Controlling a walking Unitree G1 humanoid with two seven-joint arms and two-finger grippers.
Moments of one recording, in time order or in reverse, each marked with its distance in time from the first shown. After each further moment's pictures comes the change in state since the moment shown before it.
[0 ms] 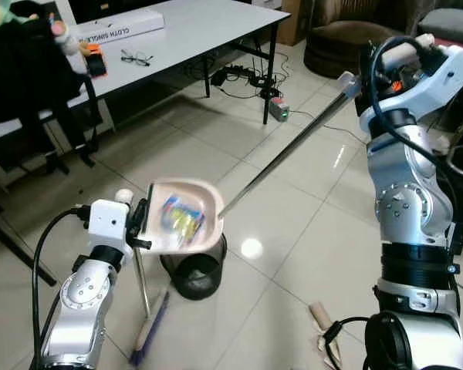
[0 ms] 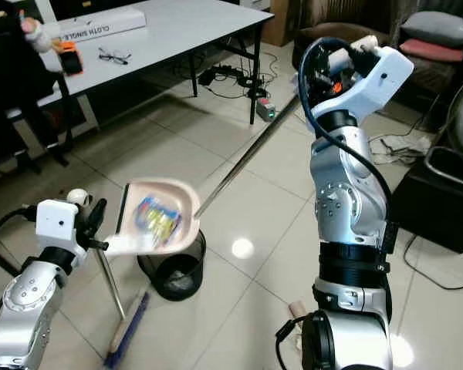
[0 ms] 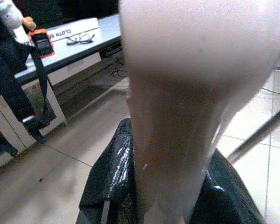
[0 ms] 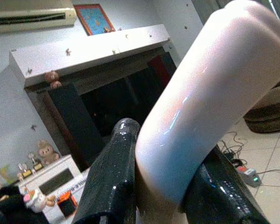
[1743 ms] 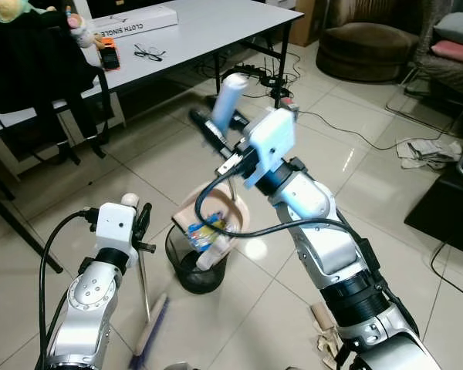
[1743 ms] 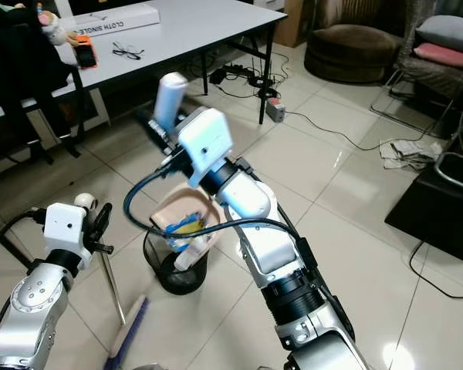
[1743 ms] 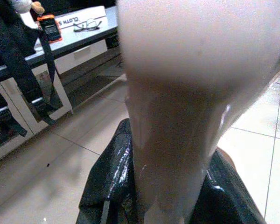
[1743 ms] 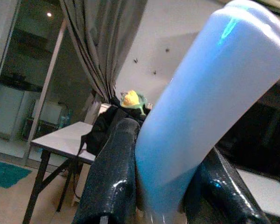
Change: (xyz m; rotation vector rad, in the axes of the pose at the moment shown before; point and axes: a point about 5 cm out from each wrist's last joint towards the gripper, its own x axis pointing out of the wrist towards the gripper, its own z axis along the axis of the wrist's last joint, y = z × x) left arm 0.001 -0.007 -0.007 0.013 0.034 -0.010; right arm -0.060 0.116 -0.087 -0.428 0.001 0.858
